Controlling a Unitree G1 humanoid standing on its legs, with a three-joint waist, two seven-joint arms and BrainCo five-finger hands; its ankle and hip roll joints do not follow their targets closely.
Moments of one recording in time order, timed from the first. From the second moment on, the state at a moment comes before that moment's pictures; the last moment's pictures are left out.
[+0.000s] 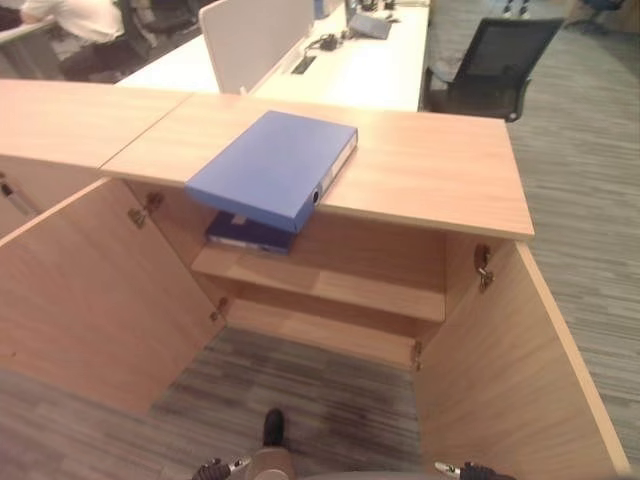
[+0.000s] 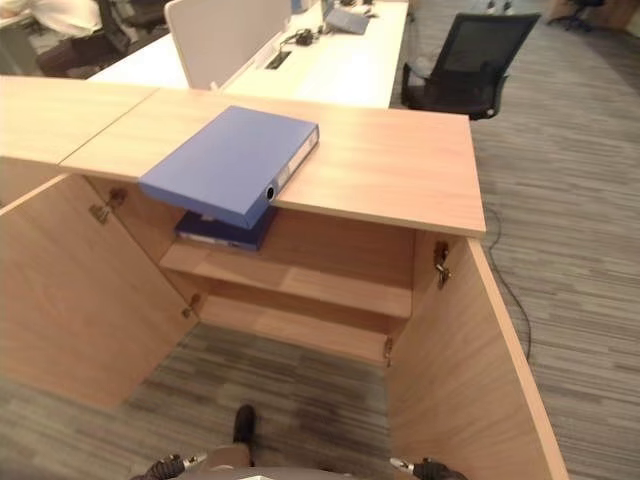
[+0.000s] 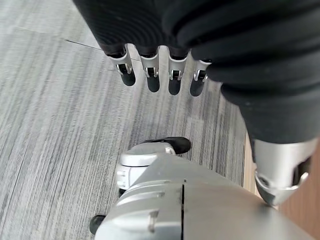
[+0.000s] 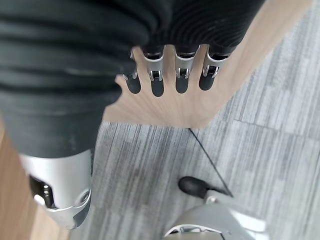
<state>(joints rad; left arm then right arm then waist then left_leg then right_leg) 0.04 0.23 -0.13 1.30 -0.11 -0.04 0.06 -0.01 -0.30 0.16 1.35 0.22 0.02 0.02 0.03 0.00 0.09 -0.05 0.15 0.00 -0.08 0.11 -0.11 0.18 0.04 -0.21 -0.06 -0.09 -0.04</state>
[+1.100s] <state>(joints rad) 0.09 0.28 -0.12 0.90 -0.31 -0.05 0.01 -0.03 -0.28 0.12 1.30 0.26 0.02 0.02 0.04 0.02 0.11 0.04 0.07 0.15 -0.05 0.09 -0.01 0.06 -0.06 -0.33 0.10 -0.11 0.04</state>
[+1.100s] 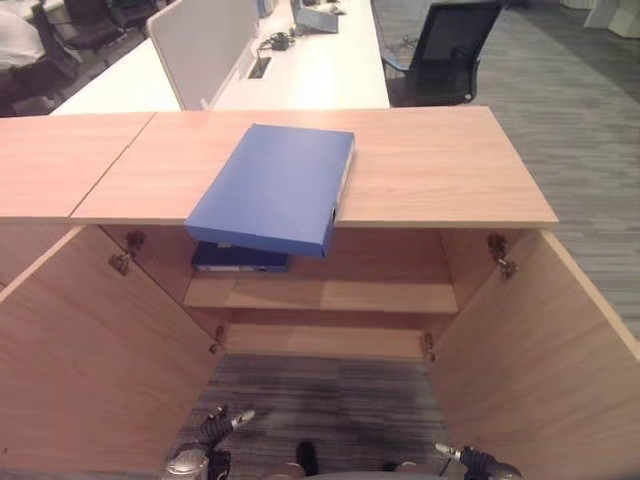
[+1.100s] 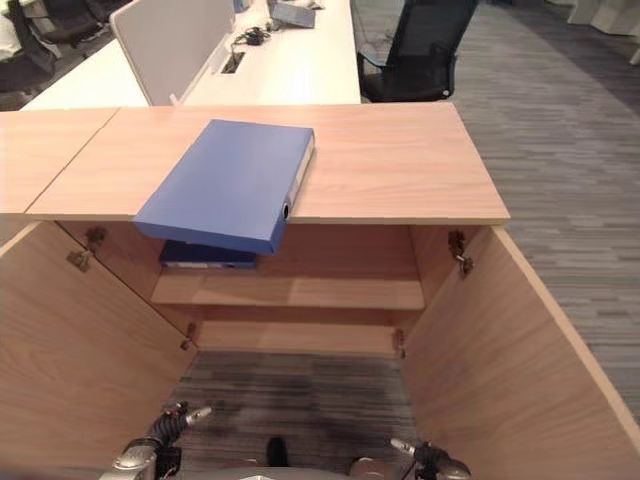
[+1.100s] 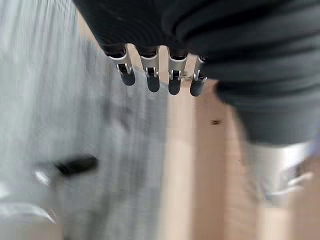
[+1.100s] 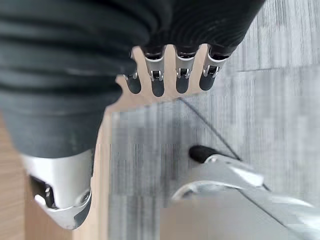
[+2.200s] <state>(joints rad) 0.21 0.33 0.08 0.22 -0.36 -0.05 0.09 -0.05 -0.31 -0.01 1.26 0.30 0.04 0.02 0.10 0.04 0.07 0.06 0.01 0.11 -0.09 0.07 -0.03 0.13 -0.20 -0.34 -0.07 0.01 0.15</state>
